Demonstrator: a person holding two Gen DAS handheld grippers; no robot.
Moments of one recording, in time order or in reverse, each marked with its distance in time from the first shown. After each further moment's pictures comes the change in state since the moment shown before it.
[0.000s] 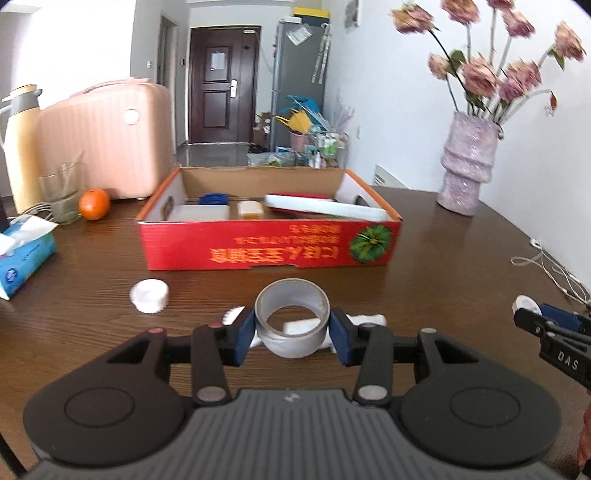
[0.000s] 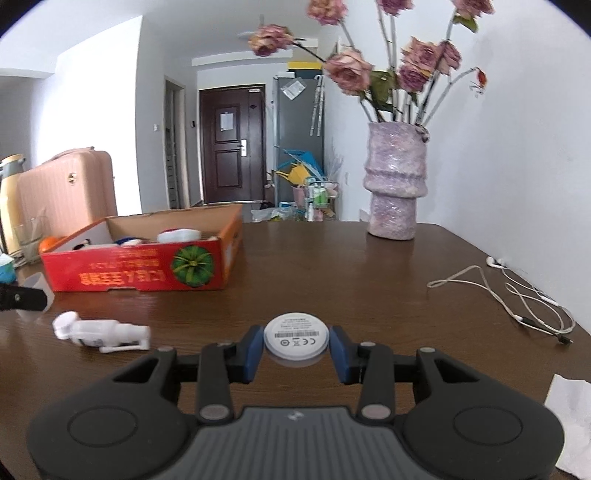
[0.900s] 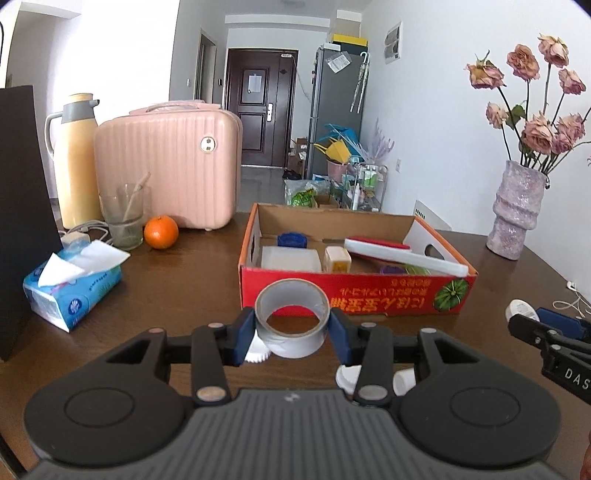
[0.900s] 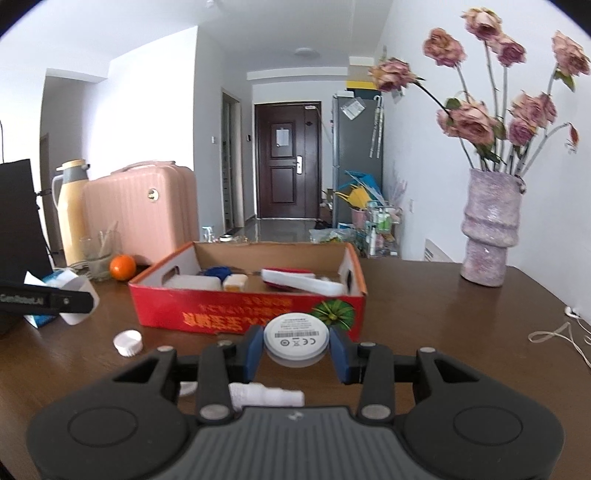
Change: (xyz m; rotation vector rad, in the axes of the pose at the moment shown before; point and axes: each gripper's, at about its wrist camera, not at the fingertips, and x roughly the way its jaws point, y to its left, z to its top) left arm -0.013 0.092 0.035 -0.053 -0.088 0.083; right arm 0.005 0.124 0.050 -0.059 -0.064 0.161
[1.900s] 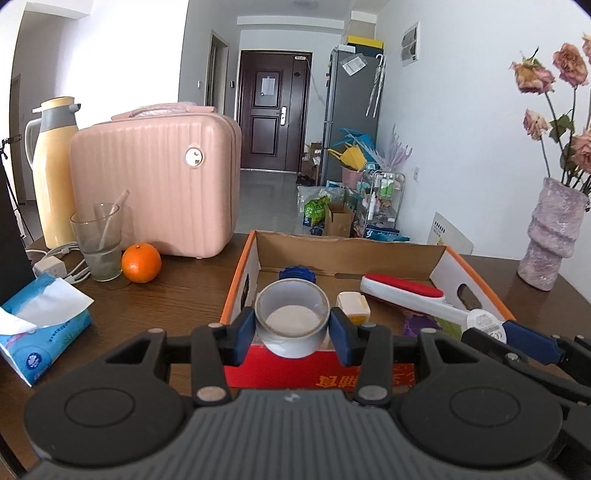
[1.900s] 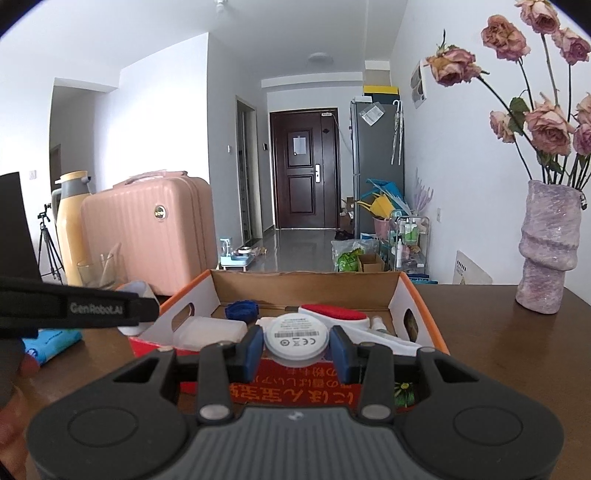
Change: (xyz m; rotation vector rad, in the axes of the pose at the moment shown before) left arm 0.102 -0.011 0.049 -0.023 -0.005 0.048; right arm 0.106 0.031 0.038 0.011 -0.020 0.054
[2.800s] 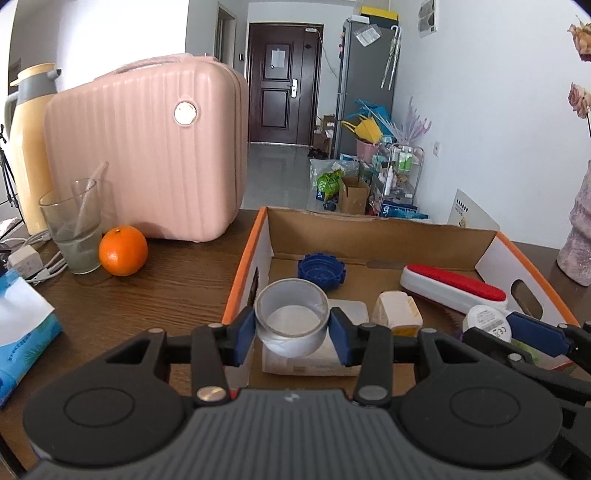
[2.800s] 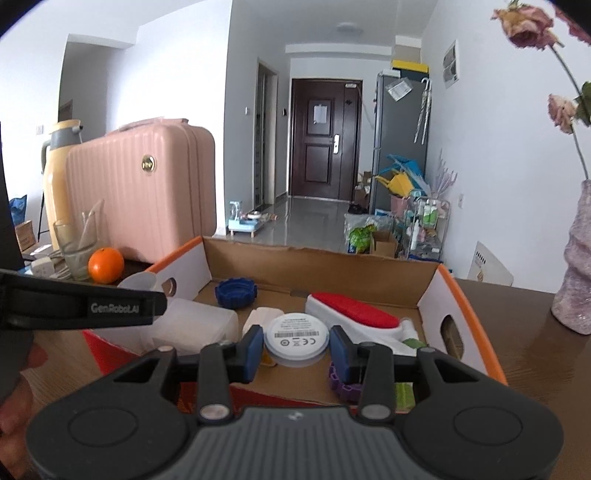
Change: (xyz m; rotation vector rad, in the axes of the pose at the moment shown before) left arm 0.095 0.014 0.012 -0.002 0.094 0.035; right arm 0.098 0.007 0.009 -0.094 0.126 0.039
